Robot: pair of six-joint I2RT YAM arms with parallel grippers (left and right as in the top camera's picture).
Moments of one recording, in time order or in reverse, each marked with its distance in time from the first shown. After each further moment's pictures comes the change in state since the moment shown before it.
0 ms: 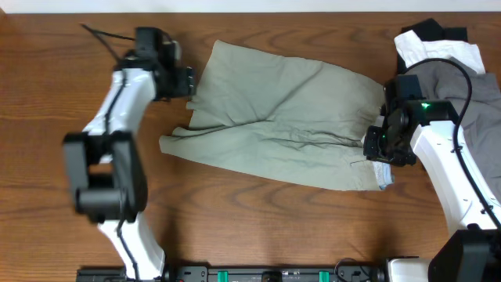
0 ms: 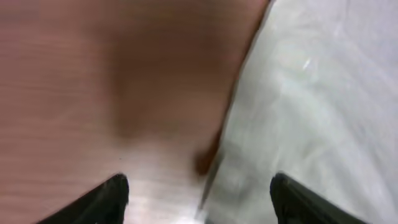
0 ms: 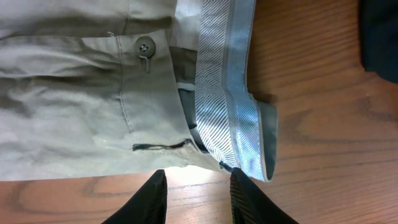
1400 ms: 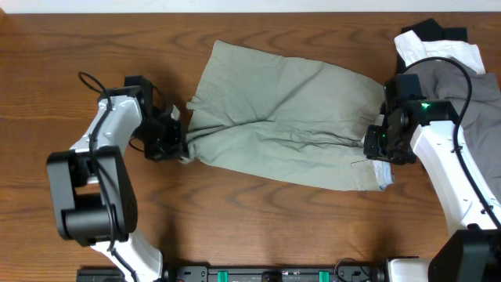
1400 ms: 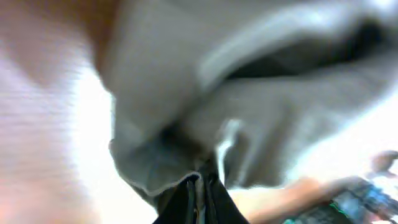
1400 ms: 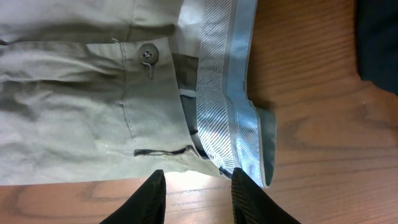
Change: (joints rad) left arm 0.071 -0.118 -0.297 -0.410 0.369 0.013; right arm 0.000 0.000 0.000 0.014 0.005 -0.015
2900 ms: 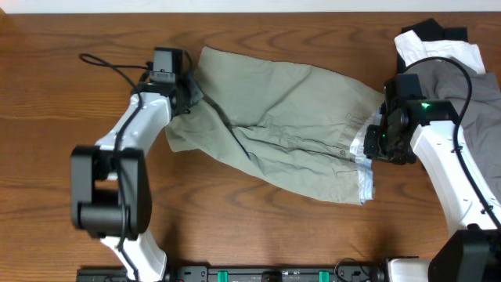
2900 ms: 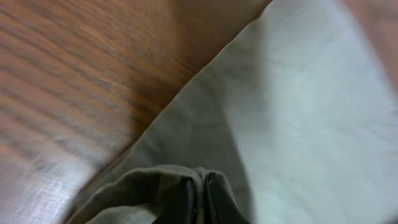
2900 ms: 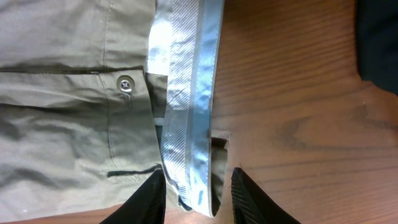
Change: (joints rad) left arm -0.183 0.053 0.028 0.729 -0.470 -0.522; right arm 0.000 0.000 0.000 -0.002 0.000 0.000
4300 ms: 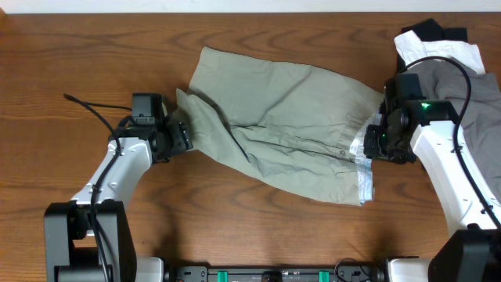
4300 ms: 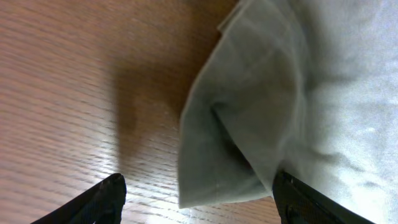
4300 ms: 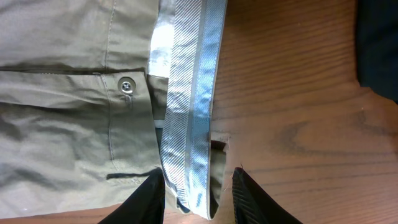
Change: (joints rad) left arm 0.099 -0.321 -0.391 -0.110 0.030 0.270; right arm 0.000 0.000 0.000 0.009 0.000 -0.022
